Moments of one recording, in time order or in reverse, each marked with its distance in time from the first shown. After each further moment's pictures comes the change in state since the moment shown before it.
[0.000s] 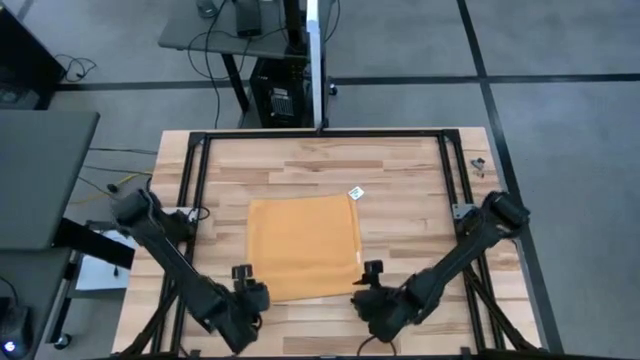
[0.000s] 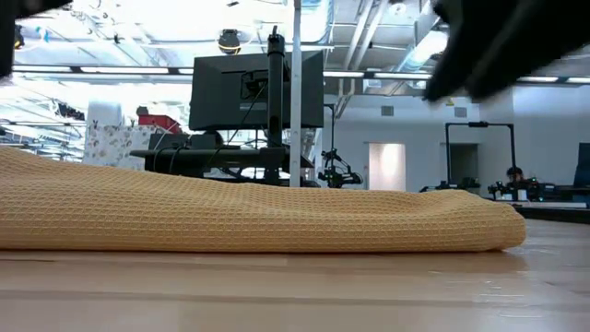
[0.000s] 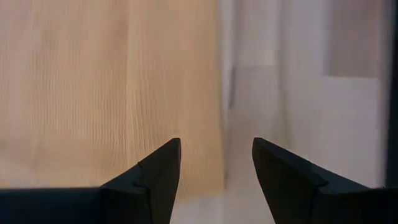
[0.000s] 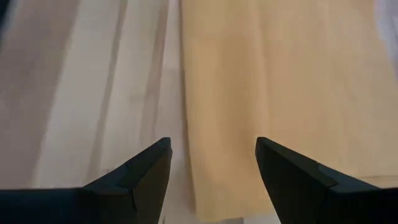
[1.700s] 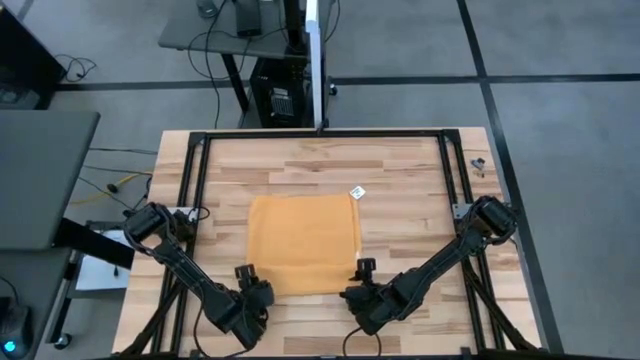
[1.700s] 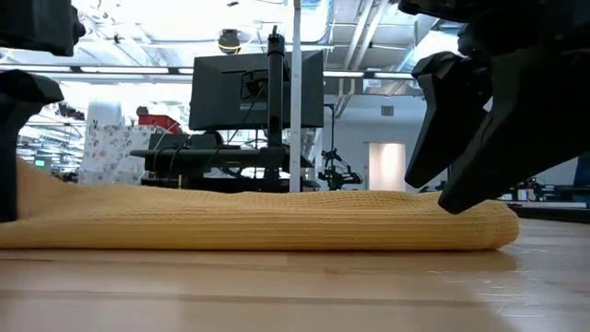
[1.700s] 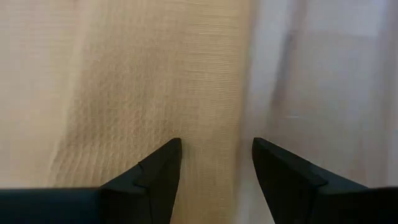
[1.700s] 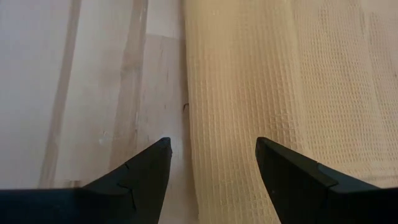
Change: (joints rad) left arm 0.032 0.116 -0.143 0.106 -0.056 -0.073; right arm -0.061 0.074 -0.007 0.050 -0.053 0.000
